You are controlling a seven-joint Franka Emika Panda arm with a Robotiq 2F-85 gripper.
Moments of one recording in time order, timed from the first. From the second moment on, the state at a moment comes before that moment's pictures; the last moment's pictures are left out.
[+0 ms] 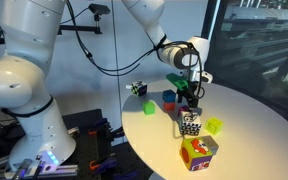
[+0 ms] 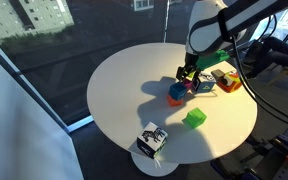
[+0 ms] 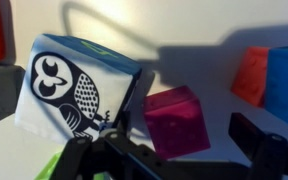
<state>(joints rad) 0.03 0.46 -0.04 -1.96 -0.01 2.36 0.11</state>
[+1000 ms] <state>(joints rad) 0.01 0.47 -0.05 -1.97 -0.05 2.38 0.05</state>
